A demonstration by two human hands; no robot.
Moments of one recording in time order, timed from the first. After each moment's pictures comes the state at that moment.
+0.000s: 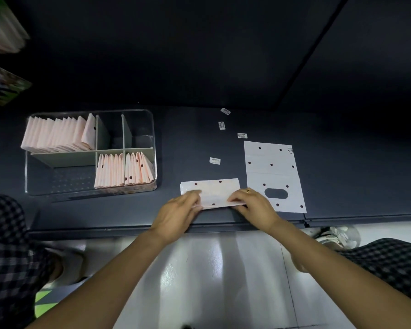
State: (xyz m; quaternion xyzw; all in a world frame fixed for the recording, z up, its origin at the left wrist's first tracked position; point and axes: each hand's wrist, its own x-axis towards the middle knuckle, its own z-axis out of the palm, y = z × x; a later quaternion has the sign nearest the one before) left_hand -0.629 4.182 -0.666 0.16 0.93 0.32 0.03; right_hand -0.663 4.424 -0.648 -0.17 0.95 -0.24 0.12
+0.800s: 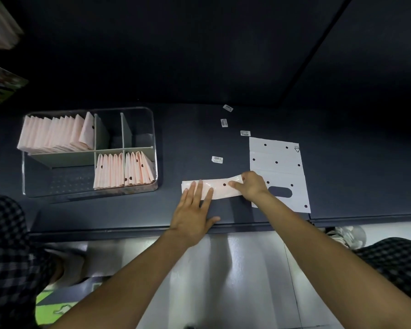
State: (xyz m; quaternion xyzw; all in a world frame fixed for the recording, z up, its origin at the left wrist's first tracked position) left_hand -0.636 4.218 -0.677 0.17 0.97 0.06 0.14; right_hand -0.725 4.397 -0.656 0.12 0.93 -0.25 0.23
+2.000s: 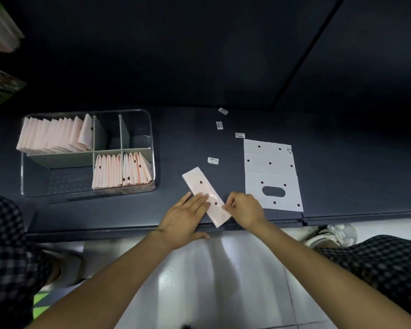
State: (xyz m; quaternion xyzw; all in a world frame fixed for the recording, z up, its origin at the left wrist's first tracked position) left_hand -0.633 4.197 -0.669 0.31 0.94 0.05 0.12; right_hand -0.663 4.389 -0.647 0.02 0.96 -0.17 0.20
